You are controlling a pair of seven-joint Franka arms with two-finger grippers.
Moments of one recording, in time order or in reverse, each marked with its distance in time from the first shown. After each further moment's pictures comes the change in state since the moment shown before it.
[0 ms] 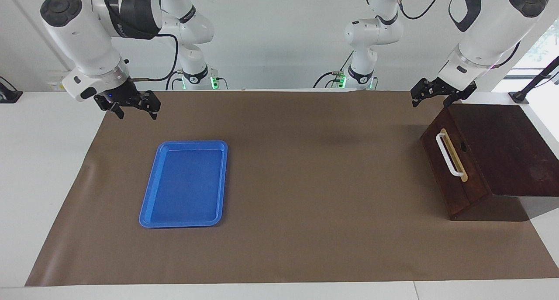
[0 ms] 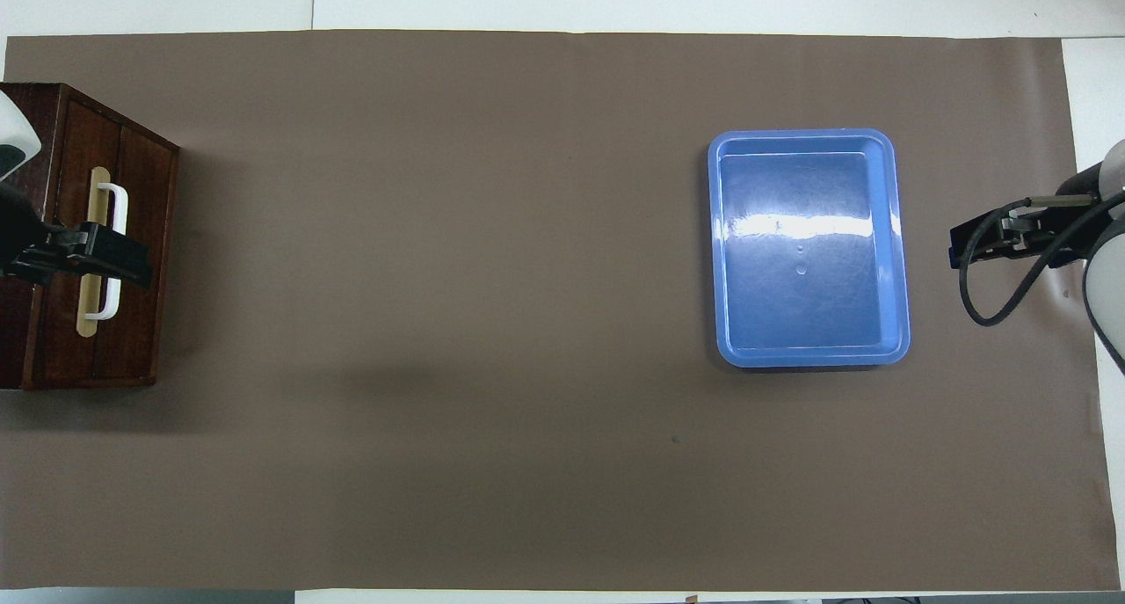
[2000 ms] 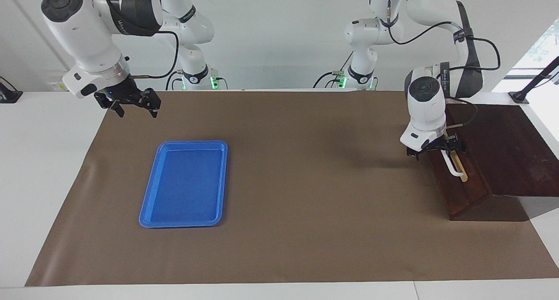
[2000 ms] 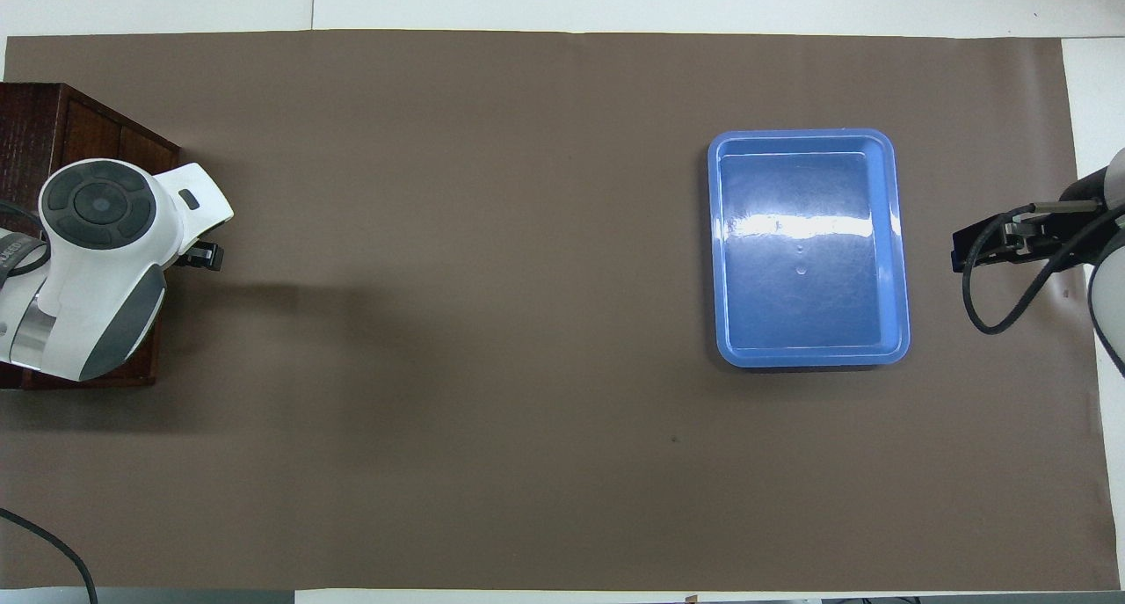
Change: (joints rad) left arm -0.027 0.100 -0.003 -0.466 0.602 0.694 -0.253; right arm -0.005 -0.019 0.004 -0.018 0.000 0.006 0.002
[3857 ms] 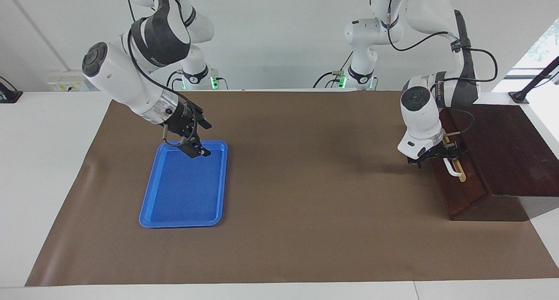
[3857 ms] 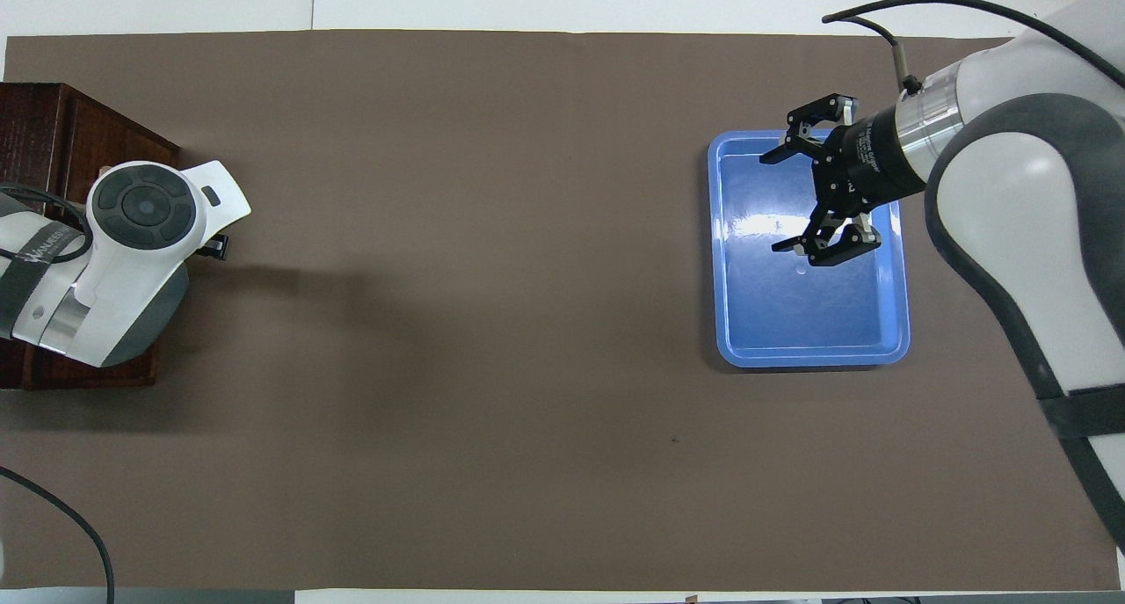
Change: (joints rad) left arm -0.020 0.063 -0.003 0.022 0.117 0.040 -0.046; right arm 0.136 0.222 0.025 0.105 0.502 0.183 1.545
